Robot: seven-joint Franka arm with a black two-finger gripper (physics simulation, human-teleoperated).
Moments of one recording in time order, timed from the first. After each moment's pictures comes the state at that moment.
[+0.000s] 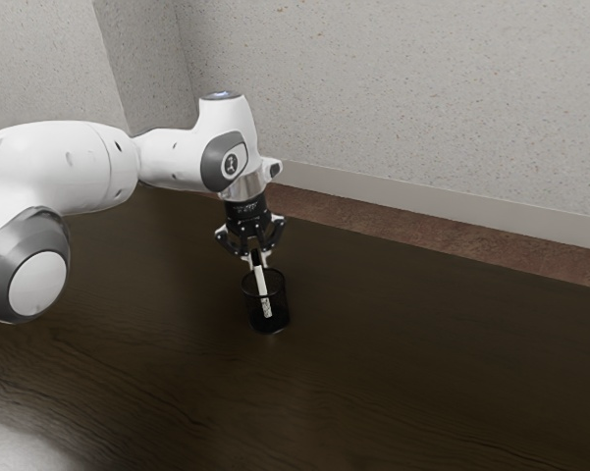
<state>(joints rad) -0.25 0.57 0.26 -1.49 -0.22 2.01 -0.62</state>
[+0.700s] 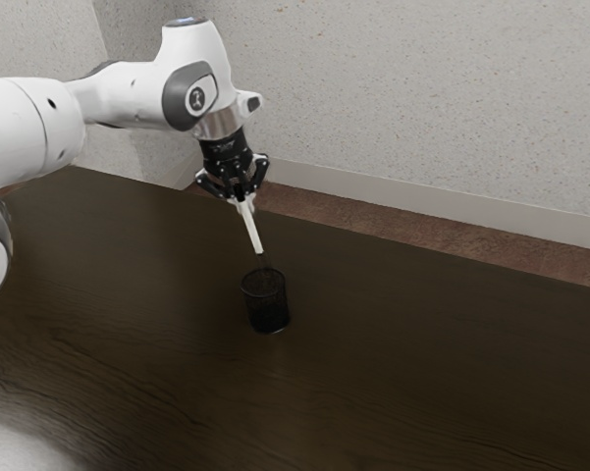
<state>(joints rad) -0.25 0.38 0.27 -1.47 -0.16 1.92 -0.62</state>
